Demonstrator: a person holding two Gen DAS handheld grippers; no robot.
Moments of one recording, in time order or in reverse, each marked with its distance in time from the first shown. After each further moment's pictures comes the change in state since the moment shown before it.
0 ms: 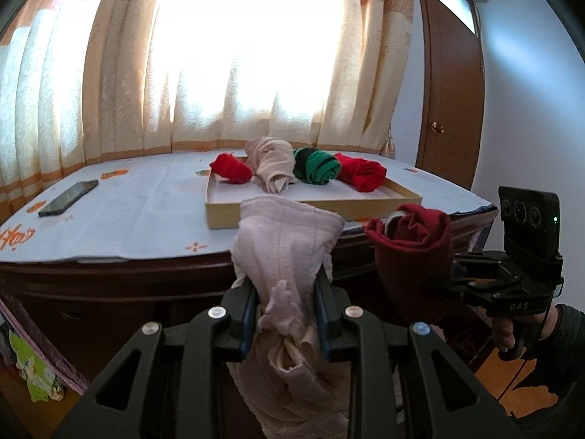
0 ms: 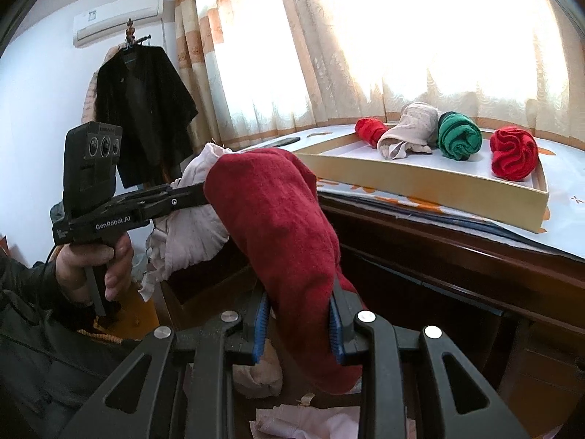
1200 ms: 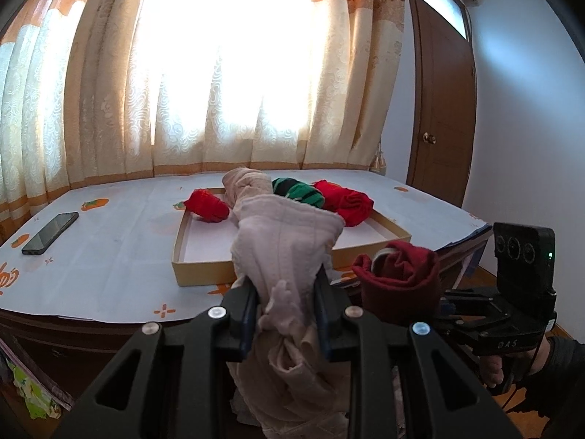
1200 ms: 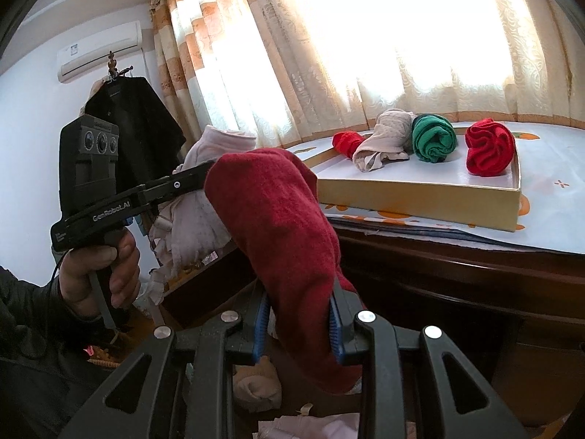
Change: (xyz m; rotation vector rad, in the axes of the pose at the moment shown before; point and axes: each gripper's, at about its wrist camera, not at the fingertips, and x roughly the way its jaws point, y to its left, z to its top) left arm 0.021 -0.022 0.045 0.014 -0.036 -0.028; right arm -0.013 -0.019 0.007 0.105 -0.060 -0.004
